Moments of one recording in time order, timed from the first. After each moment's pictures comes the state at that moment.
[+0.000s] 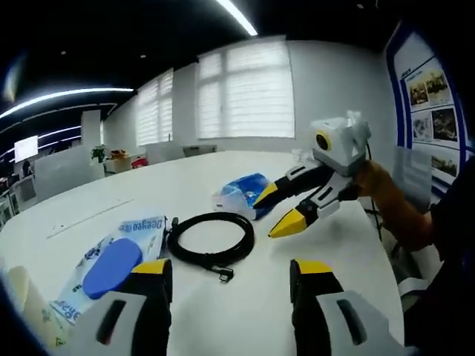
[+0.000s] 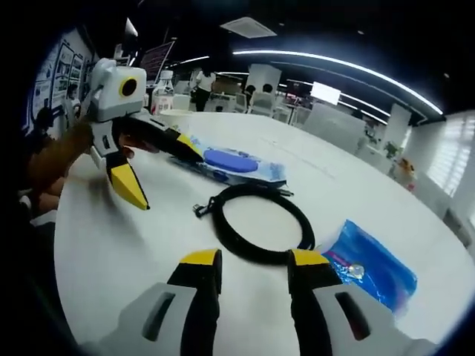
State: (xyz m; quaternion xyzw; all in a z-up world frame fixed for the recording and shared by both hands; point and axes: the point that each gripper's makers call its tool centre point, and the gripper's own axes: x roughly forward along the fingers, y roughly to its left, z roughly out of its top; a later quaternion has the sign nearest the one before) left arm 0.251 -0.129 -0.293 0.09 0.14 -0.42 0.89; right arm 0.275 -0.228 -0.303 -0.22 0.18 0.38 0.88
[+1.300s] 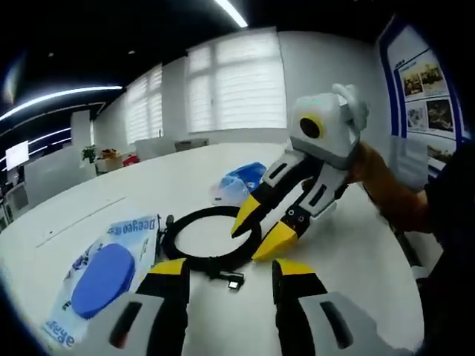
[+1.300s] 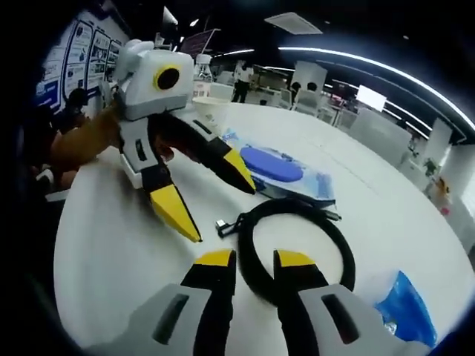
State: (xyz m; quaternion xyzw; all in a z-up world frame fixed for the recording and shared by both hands) left arm 0.265 -0.139 -0.302 0.11 0.14 -0.44 0.88; right arm 0.280 -0.170 -0.323 -0.26 0.20 0.49 0.81
